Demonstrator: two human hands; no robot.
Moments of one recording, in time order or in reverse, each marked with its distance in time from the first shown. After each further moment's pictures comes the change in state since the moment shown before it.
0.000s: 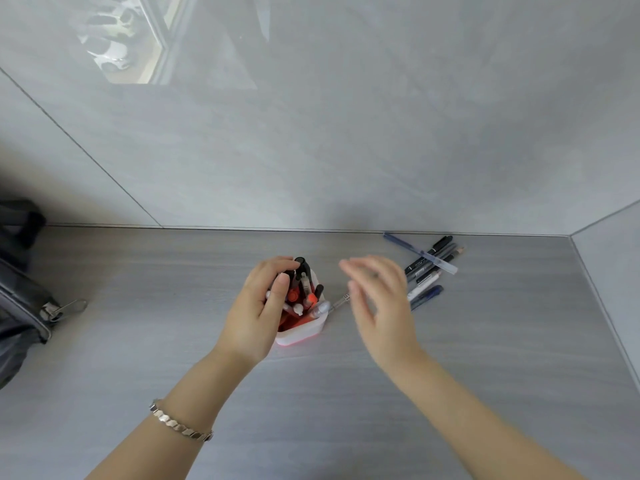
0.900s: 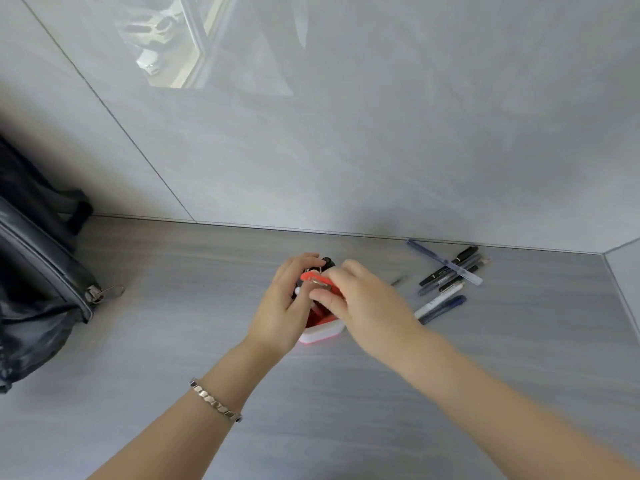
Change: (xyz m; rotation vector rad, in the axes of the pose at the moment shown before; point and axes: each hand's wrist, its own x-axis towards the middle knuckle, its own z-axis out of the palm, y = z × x) left_hand -0.003 0.009 -0.001 0.026 0.004 0.008; right_hand 0.040 -0.073 -0.010 -0.138 -0.661 0.093
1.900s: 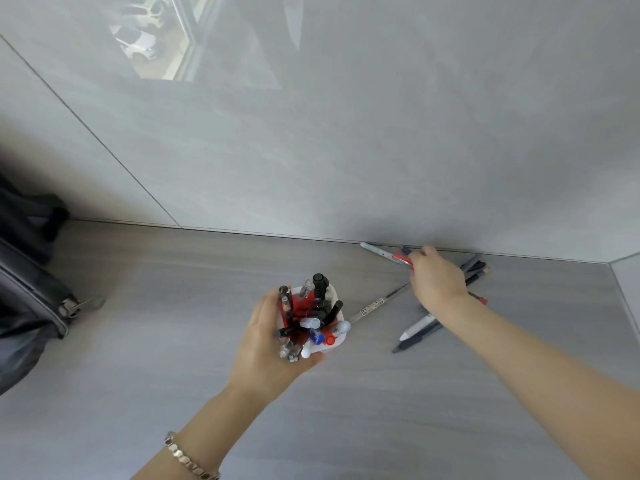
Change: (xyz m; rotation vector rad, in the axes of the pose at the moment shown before) left_hand -0.017 -0.017 0.004 -0.011 -0.018 -0.073; right_hand 0.056 0.161 -0.003 -0.516 0.015 0.437
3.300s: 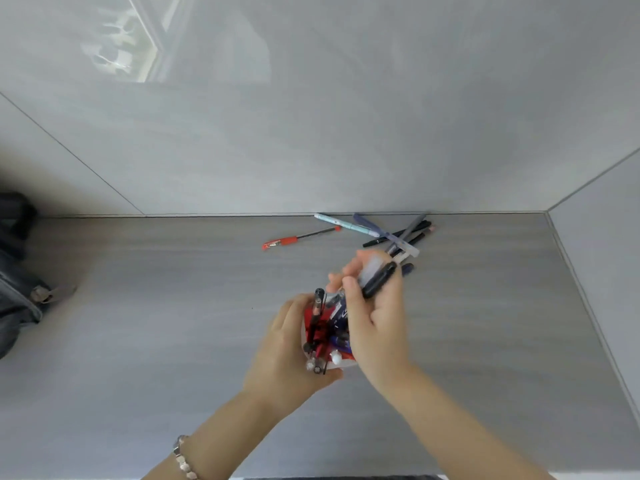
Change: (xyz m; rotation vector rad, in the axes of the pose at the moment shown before) left_hand -0.054 0.022 0.077 0.331 -0.161 0.045; right_hand -0.172 -0.034 -0.032 1.580 0.383 -0.210
